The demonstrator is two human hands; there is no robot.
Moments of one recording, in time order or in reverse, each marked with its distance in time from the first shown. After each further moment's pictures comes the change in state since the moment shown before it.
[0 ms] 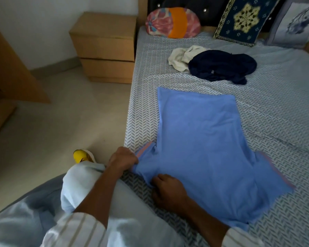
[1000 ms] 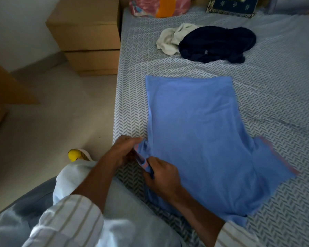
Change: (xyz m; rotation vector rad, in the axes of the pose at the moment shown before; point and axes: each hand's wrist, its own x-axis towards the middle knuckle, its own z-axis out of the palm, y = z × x) left_hand -0.001 0.056 0.017 -0.583 -0.158 -0.086; right_hand 0.021 -0.005 -0.030 0.177 0.494 0.130
